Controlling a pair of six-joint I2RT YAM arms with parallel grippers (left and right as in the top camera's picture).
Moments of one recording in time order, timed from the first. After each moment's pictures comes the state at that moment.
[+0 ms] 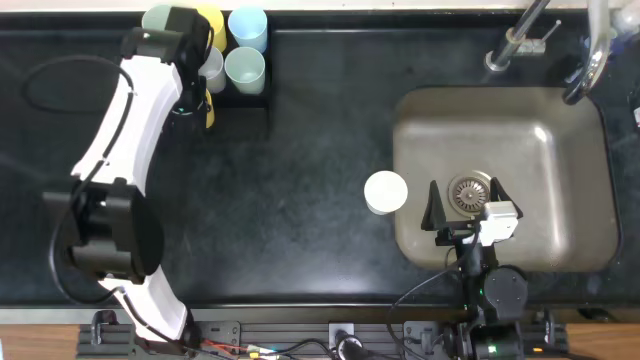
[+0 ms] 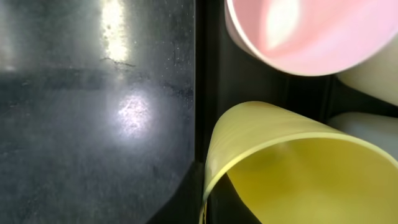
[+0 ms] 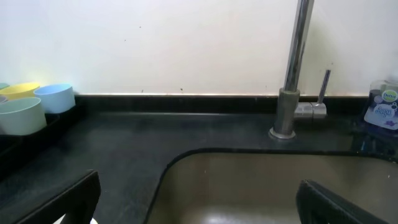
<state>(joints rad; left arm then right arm) -0.12 1.96 1.71 -1.26 -0.22 -1.72 0.11 0.01 0.02 -0.02 0.03 0.07</state>
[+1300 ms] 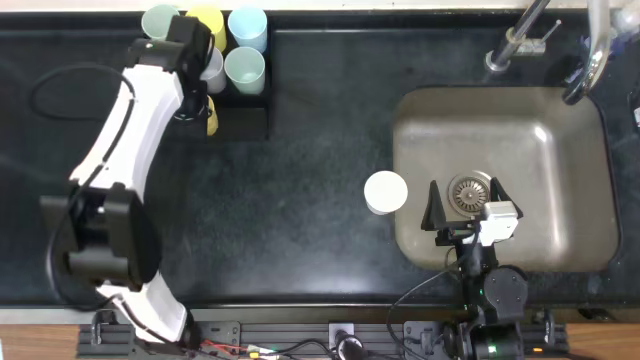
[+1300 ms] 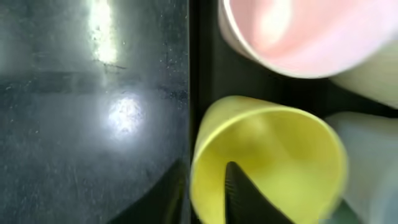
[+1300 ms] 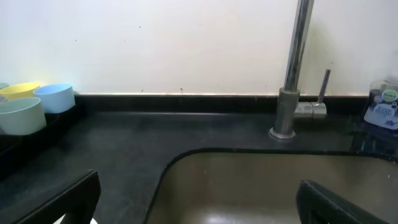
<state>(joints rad) -0.12 1.90 1.64 -1.19 -0.23 -1.71 0.11 0.01 0.02 -0.02 0.03 0.07</state>
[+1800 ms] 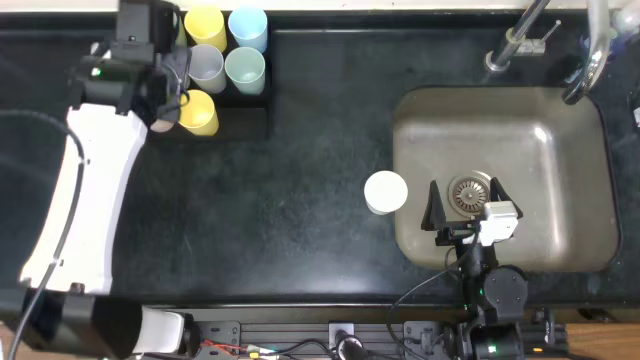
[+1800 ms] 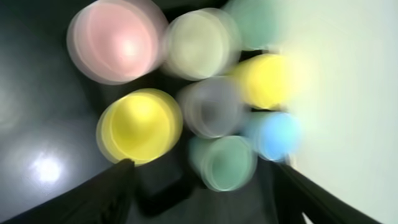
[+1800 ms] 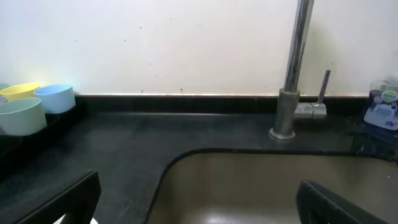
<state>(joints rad) -0.12 1.61 1.64 -0.94 -0.25 -1.31 0.11 0.01 0.02 -0.02 0.03 0.07</state>
